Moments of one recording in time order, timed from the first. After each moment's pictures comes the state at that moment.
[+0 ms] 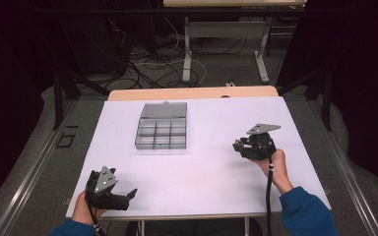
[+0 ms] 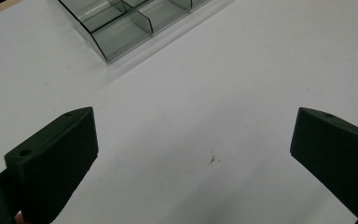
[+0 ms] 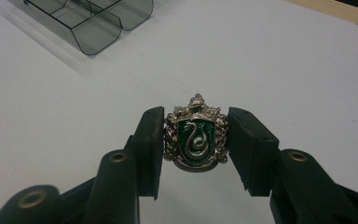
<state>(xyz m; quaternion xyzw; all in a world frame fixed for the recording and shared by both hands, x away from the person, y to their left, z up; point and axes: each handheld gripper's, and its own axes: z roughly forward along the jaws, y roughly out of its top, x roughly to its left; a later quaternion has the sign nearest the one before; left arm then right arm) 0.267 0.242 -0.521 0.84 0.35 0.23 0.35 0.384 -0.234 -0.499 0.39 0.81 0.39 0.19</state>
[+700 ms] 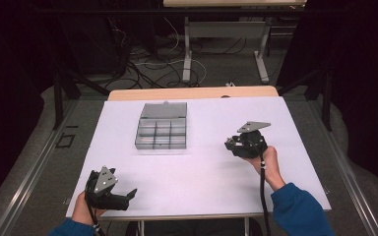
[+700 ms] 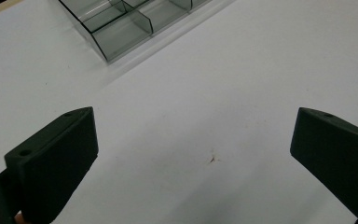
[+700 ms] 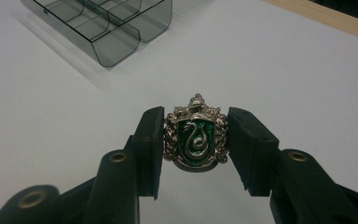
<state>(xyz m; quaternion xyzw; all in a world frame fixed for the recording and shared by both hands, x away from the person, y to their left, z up) 0.267 0.242 -0.522 0.84 0.35 0.23 0.35 0.389 -0.209 -0.493 0.38 0.82 0.39 0.19</state>
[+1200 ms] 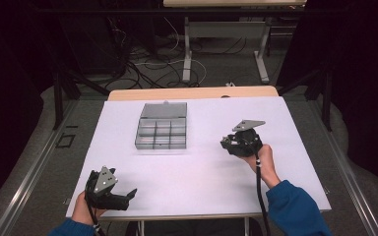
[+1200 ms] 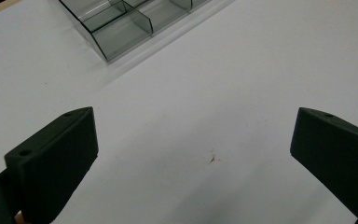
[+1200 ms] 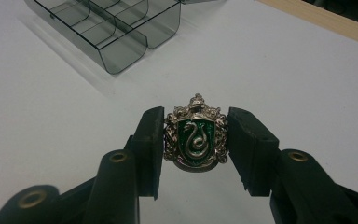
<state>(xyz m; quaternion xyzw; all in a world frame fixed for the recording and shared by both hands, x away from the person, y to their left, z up) 0.267 0.242 -0.522 0.84 0.35 0.23 0.35 0.394 -0.197 -0.492 0.37 0.82 0.39 0.19</state>
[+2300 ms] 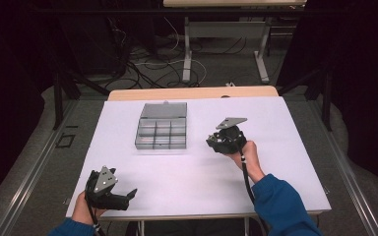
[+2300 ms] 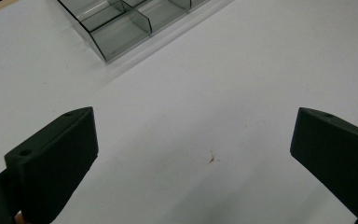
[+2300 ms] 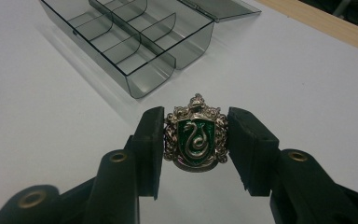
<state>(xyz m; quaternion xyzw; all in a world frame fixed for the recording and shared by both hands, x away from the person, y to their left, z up) 0.267 0.242 -0.523 0.84 0.35 0.22 0.35 0.408 -0.155 -0.494 0.34 0.83 0.40 0.18</state>
